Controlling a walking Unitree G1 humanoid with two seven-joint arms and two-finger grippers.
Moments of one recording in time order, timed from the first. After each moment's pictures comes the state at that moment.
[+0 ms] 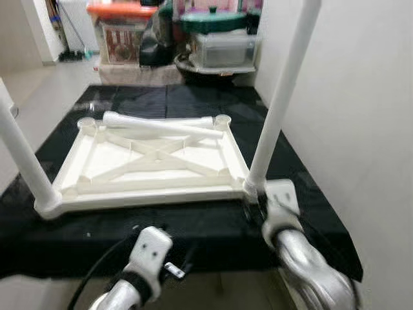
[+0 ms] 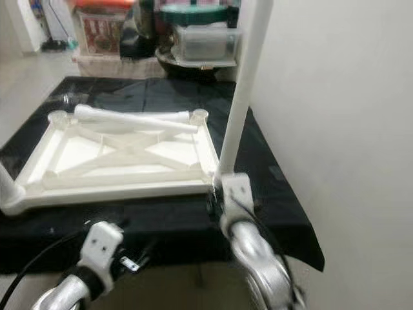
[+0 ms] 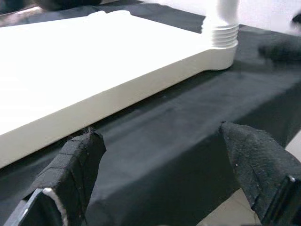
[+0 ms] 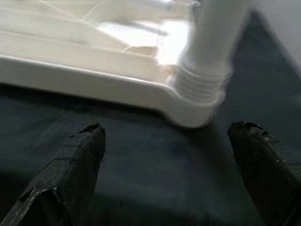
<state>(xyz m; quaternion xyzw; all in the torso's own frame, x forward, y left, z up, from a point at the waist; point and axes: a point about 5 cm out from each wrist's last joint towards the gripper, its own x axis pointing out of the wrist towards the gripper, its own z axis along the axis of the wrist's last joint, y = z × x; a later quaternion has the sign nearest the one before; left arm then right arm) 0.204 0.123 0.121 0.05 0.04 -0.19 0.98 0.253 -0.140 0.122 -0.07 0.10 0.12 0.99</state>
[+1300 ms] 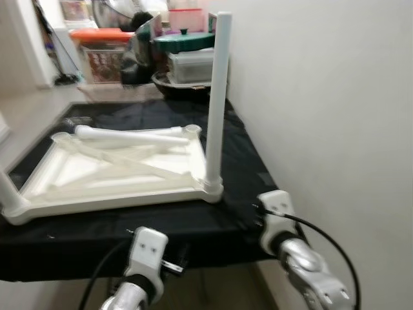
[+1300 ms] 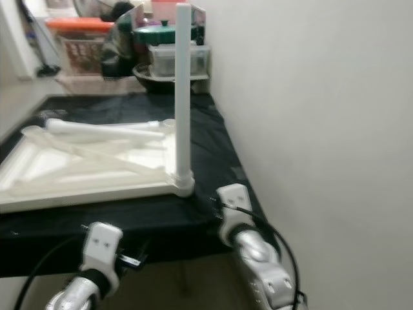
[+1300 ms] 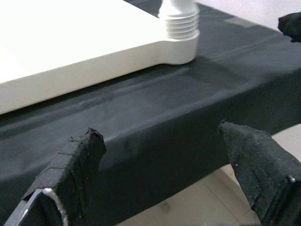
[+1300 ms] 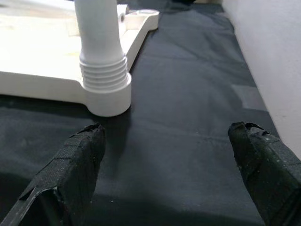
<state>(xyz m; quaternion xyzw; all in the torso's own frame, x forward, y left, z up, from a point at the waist) 0.211 0.121 0.100 0.03 0.10 -0.12 0.99 0.284 -0.156 0.106 -0.03 0.10 0.12 0.99</state>
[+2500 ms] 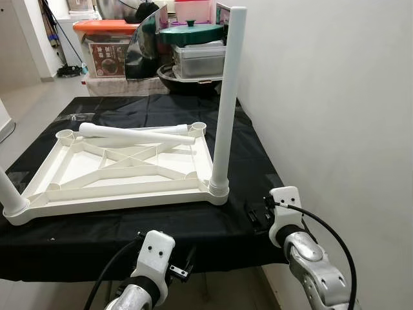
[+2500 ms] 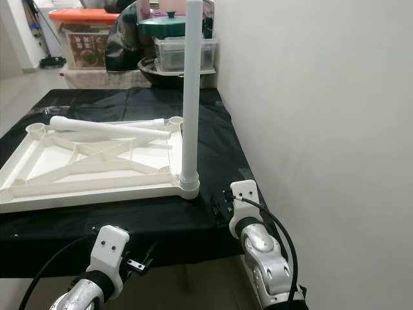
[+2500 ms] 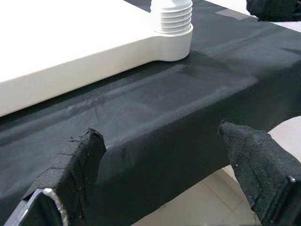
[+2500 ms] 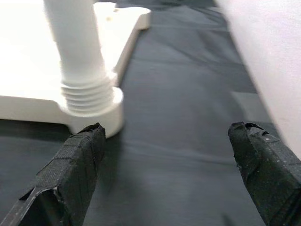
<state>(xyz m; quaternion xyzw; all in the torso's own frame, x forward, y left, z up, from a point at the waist) 0.209 0.113 0.100 0.04 0.10 -0.15 0.98 0.298 -0.157 0.112 -0.02 0.10 0.10 0.99</state>
